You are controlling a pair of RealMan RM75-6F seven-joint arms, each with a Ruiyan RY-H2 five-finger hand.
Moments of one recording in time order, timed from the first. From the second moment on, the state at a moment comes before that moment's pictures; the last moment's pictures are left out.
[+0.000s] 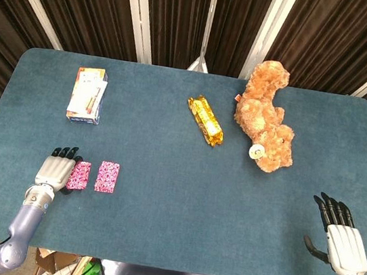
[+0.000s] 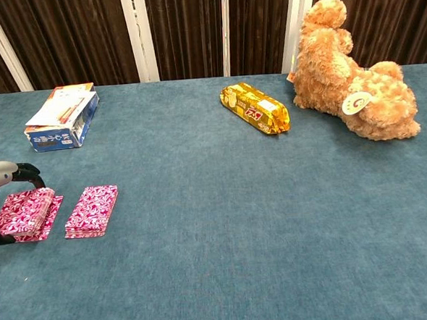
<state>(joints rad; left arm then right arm) -0.63 -1.41 -0.05 -1.76 0.59 1.16 0.81 0.10 -1.08 0.01 -1.68 -1.52 1.39 0.03</state>
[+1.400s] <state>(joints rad) -0.69 -1.39 -0.02 -1.78 0.46 1.17 0.84 0.10 -1.08 0.01 -1.69 -1.52 1.39 0.03</state>
